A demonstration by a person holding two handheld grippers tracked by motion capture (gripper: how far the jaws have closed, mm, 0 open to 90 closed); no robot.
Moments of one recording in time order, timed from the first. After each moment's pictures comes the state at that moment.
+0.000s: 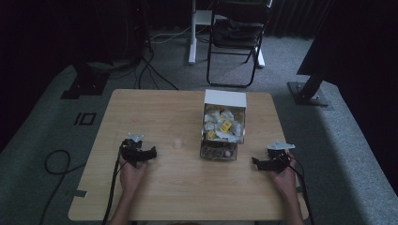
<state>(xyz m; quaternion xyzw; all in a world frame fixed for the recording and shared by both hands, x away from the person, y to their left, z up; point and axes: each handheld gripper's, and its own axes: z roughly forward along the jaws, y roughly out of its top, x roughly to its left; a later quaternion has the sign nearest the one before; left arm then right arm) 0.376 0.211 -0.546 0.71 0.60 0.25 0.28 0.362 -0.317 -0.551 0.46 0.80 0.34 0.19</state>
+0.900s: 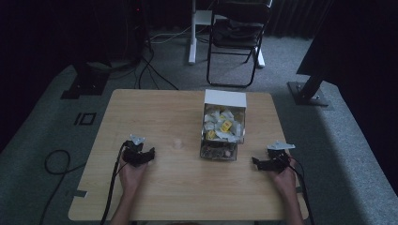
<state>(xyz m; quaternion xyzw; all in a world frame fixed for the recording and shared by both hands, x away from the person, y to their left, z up) 0.365 0.208 -0.540 0.73 0.57 0.24 0.29 0.361 -0.317 -0.551 0.46 0.80 0.34 0.19</state>
